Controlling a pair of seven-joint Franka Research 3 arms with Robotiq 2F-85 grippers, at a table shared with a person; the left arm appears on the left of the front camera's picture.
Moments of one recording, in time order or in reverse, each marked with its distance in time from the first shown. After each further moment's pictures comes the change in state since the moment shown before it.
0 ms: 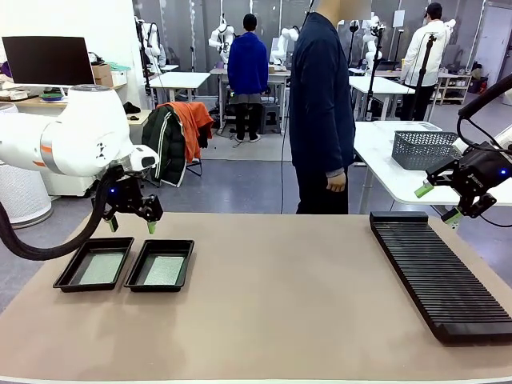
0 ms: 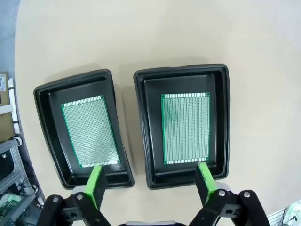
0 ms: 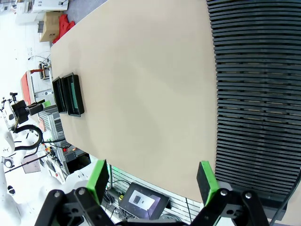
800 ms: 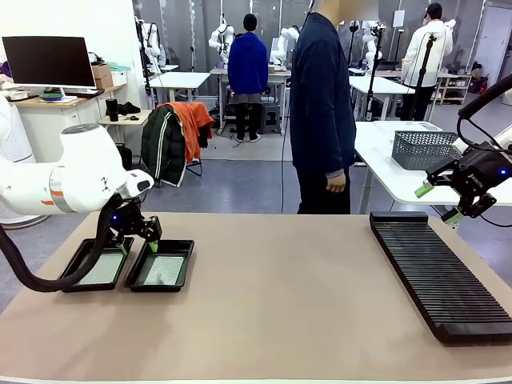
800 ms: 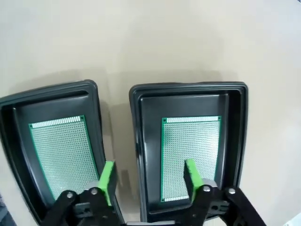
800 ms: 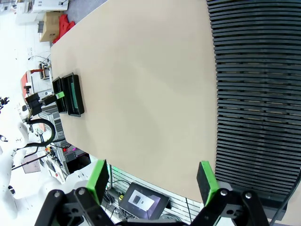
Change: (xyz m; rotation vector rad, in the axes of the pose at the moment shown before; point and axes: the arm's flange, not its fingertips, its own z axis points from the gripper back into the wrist) left arm 0.000 0.017 -0.072 -0.113 -0.062 0.068; right arm 0.000 0.000 0.000 0.000 0.000 0.000
